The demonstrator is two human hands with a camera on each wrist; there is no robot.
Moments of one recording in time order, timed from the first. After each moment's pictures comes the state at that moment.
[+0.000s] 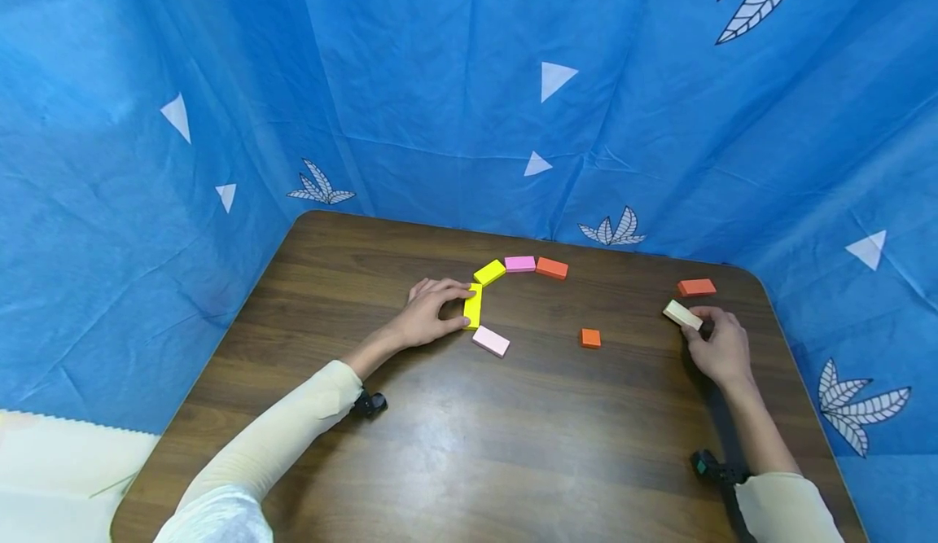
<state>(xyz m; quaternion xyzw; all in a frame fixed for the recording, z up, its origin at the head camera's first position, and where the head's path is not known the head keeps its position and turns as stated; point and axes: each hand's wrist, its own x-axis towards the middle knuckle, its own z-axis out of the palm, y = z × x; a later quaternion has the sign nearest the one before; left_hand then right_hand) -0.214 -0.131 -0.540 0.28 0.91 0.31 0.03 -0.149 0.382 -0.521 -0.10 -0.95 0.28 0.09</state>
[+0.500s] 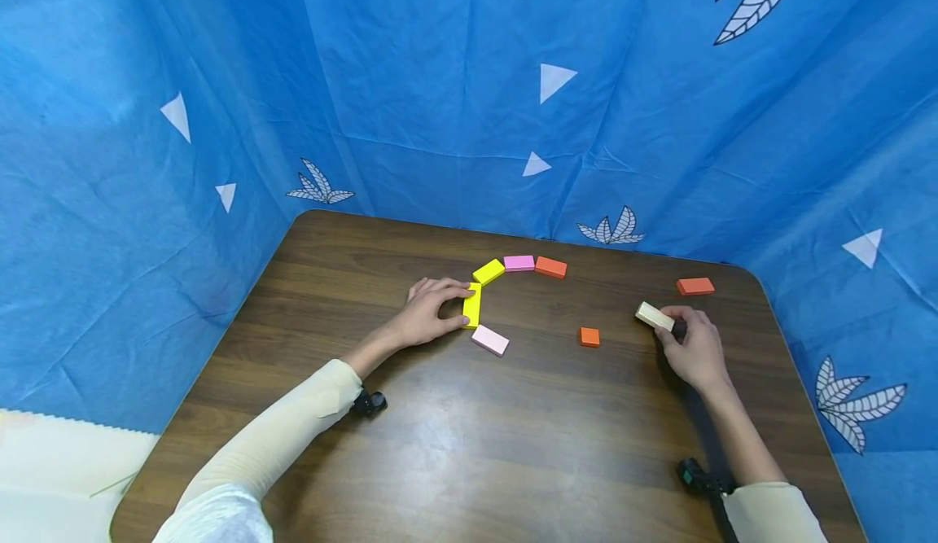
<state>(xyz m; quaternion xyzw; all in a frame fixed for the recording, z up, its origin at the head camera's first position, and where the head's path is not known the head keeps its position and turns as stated) -0.214 -0.131 -0.539 0.27 0.91 0.32 0.03 -0.140 0.347 -0.515 -0.03 -0.95 0.29 0.09</state>
